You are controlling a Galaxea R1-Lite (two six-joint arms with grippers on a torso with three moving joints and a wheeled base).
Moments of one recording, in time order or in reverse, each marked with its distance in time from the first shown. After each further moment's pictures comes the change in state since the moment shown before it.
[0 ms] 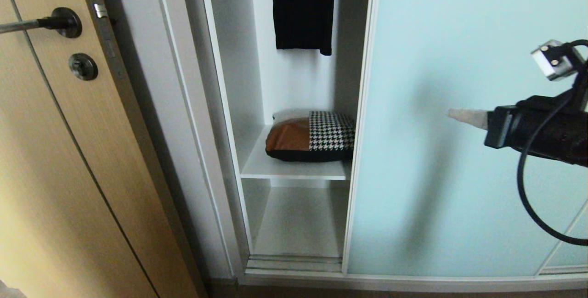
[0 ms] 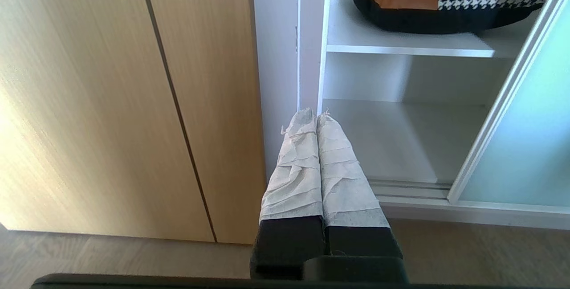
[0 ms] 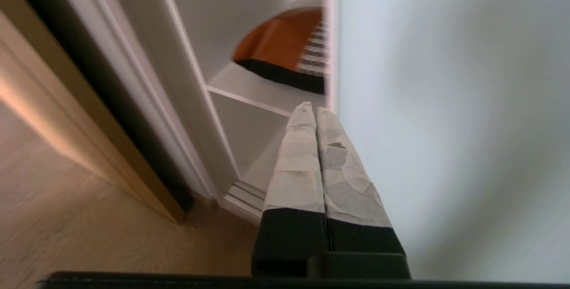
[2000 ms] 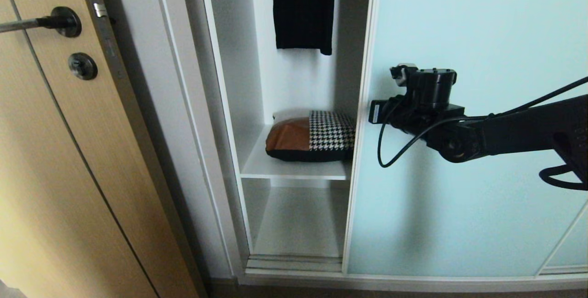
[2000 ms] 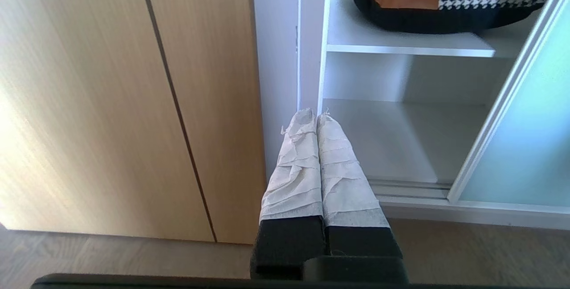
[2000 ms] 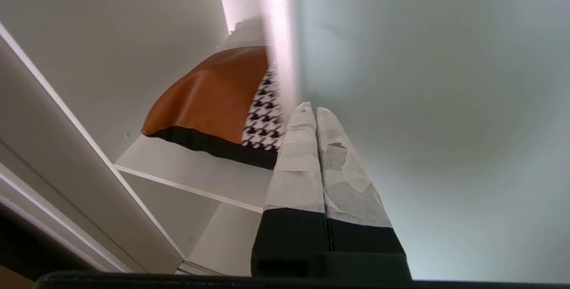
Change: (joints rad) left arm 0.000 0.000 0.000 0.000 0.000 0.000; right arm 0.143 0.731 -0.651 -0.130 -0.339 0.011
